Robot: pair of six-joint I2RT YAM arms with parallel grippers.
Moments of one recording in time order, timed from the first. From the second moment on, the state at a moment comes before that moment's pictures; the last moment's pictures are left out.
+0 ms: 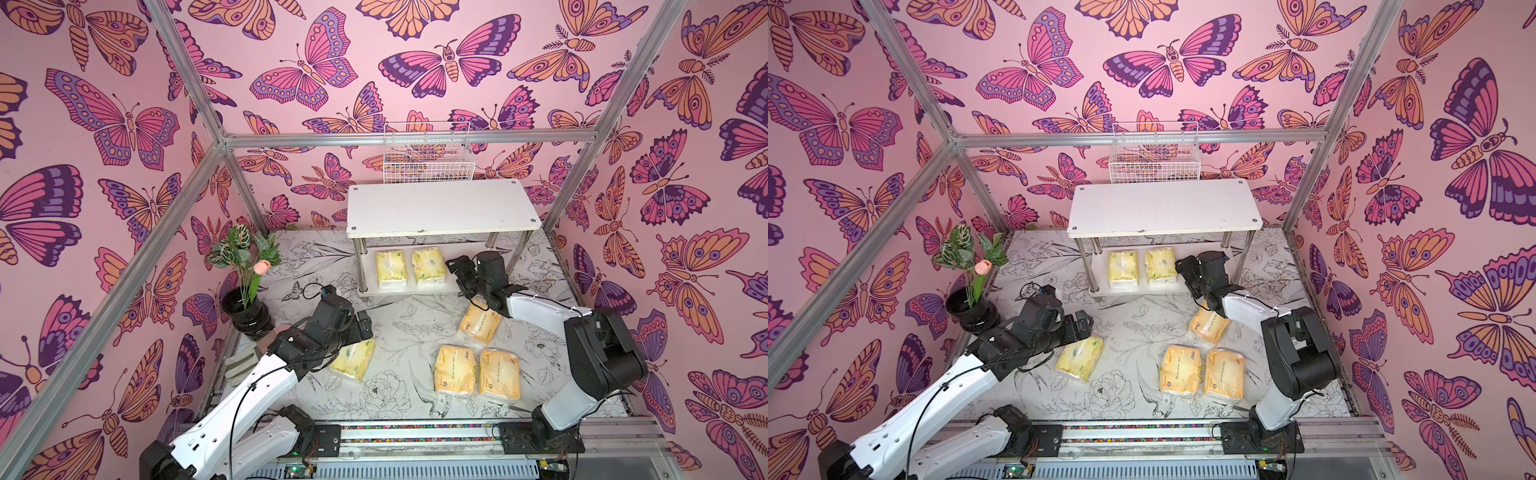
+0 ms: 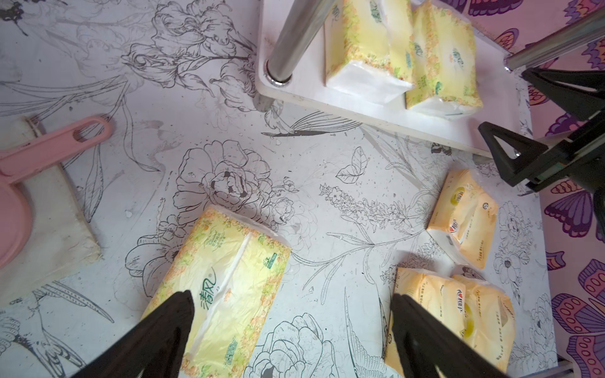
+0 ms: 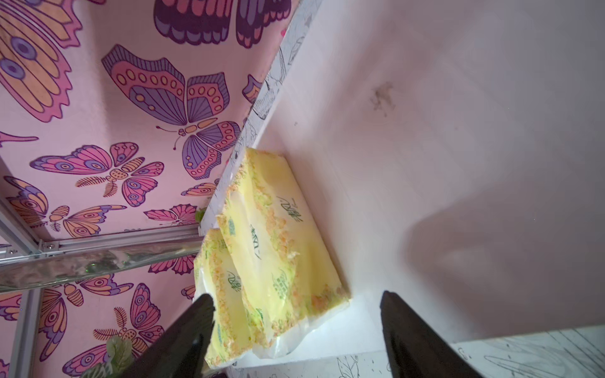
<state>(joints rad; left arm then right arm) -0.57 0.93 0.80 -0.73 -0.11 -0.77 0.41 1.67 0.94 0.17 -0.13 1.17</state>
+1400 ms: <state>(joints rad) -0.70 0.94 0.36 -0.30 0.01 -1.05 0.75 1.11 0.50 0.10 -0.18 1.05</state>
